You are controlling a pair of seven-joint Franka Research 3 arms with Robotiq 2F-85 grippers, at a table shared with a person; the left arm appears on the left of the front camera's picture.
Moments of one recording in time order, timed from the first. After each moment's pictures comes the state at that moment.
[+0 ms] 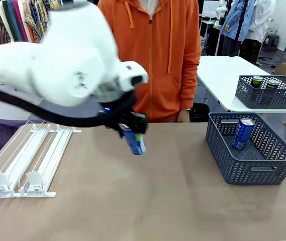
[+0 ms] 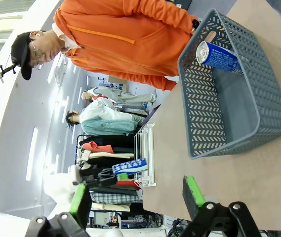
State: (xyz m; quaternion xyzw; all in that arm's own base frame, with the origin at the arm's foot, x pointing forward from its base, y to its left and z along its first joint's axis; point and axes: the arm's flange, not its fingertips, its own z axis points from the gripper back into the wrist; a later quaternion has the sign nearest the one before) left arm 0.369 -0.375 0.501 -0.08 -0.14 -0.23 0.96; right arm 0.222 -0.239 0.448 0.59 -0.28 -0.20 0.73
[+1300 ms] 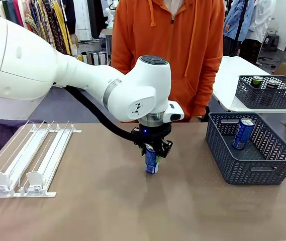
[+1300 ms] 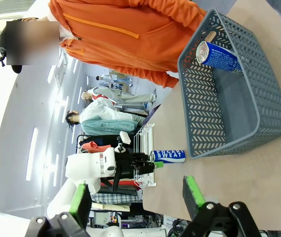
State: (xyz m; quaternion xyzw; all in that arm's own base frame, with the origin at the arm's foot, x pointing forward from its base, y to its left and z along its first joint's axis) left arm 0.425 -0.457 0.400 0.01 -0.07 -0.31 0.95; right arm 0.222 -0.239 0.447 0.59 -0.28 -0.20 0.73
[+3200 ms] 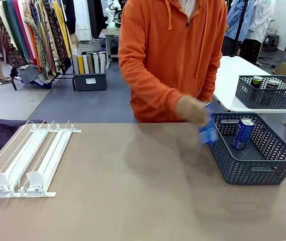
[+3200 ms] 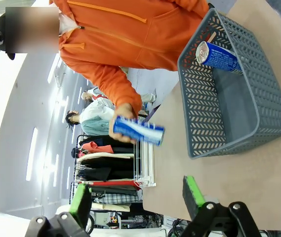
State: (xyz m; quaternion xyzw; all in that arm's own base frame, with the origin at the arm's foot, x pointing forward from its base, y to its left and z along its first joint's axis) left arm 0.261 0.137 0.520 -0.51 -0.15 0.13 0.84; right arm 0.222 -0.240 0.448 0.59 -0.28 -0.20 0.73
